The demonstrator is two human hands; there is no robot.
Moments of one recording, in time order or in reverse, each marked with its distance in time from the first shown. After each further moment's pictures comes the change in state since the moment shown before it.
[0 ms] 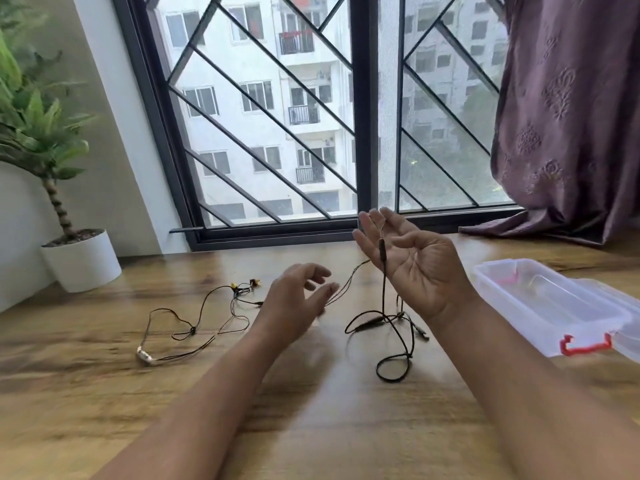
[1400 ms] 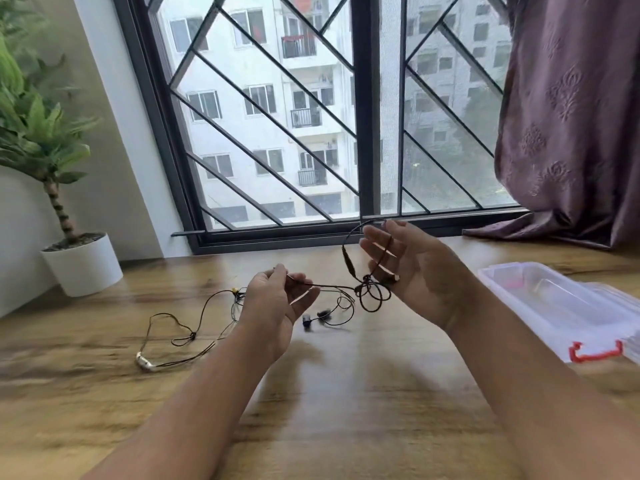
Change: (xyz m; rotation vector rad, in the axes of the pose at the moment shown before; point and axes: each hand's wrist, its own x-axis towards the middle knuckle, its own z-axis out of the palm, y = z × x) left_hand 0.011 0.003 -0.006 -1.126 0.288 -0.537; right_hand 0.002 -0.008 -0.011 -0.509 0.027 0.060
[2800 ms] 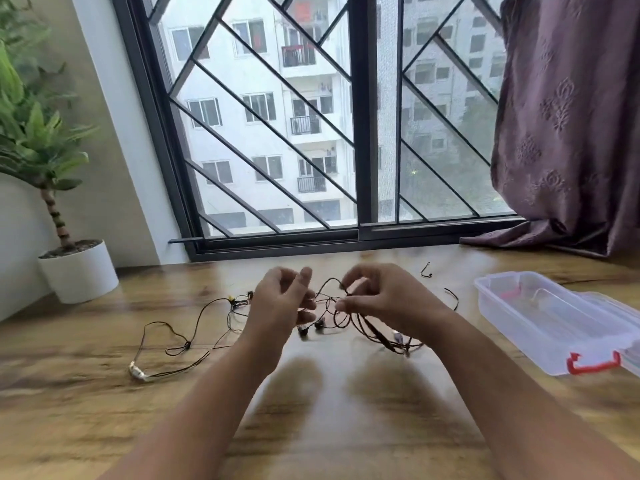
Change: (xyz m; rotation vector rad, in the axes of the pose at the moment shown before) left_hand -0.014 0.001 0.002 0.483 -0.145 0.204; right_hand 0.004 0.025 -0.005 -1.149 -0.111 -0.158
